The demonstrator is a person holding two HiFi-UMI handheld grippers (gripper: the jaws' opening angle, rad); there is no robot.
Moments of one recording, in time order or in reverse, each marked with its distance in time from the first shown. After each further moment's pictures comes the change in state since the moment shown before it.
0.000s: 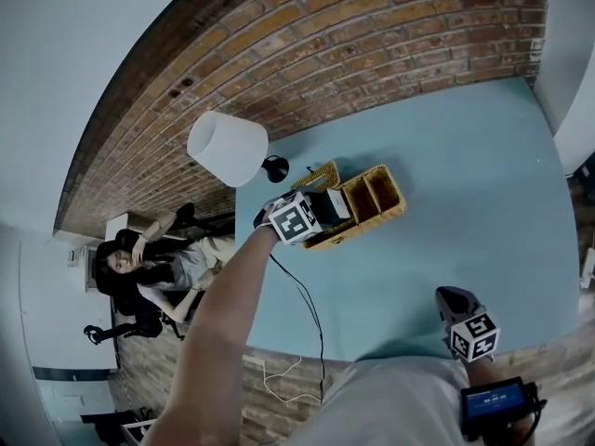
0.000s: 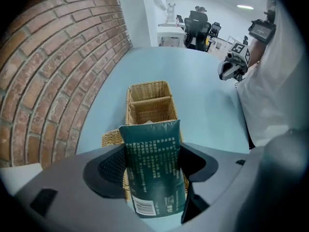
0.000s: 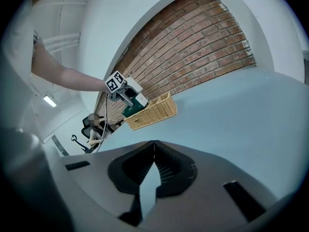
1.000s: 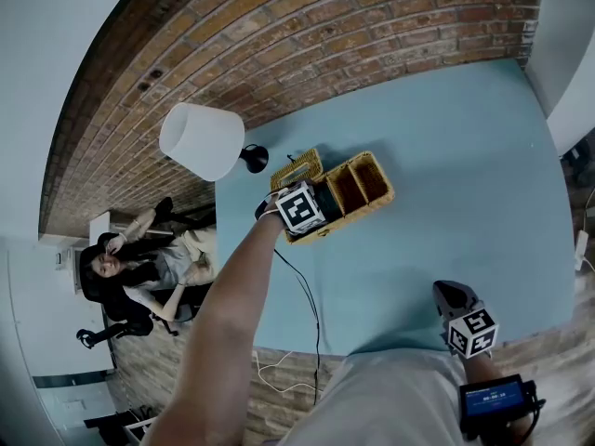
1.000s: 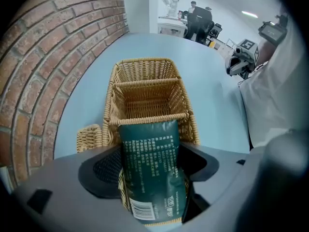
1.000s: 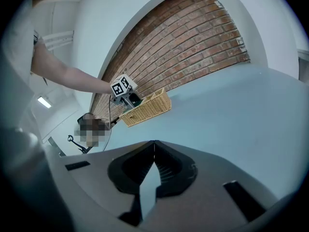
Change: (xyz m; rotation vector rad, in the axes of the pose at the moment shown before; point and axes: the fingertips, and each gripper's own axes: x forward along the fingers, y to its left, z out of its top) left arm 0.073 -0.008 -0.001 -0.017 0.058 -0.115; right arm -0.007 -0.011 -0.012 0.035 0.039 -0.050
